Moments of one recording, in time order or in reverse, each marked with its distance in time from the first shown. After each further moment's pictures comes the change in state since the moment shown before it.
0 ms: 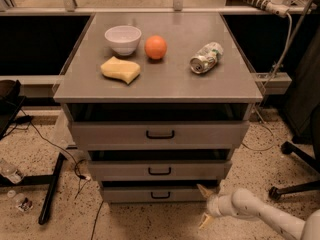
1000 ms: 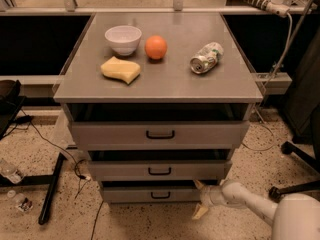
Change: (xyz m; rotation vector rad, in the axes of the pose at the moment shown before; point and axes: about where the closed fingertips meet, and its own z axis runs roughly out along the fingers) arm 0.015 -0.040 0.046 0.009 0.041 -0.039
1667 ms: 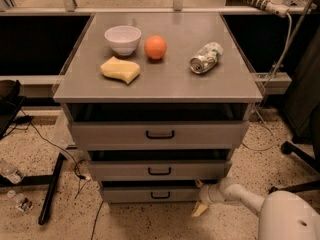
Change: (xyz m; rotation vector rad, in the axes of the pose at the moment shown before) arm 0.023 -0.010 0.025 -0.009 0.030 0.034
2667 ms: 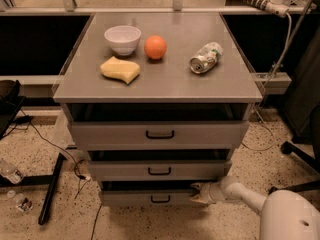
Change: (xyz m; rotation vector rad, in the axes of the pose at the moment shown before) arm -0.003 -0.003 -0.004 0.001 0.001 0.000
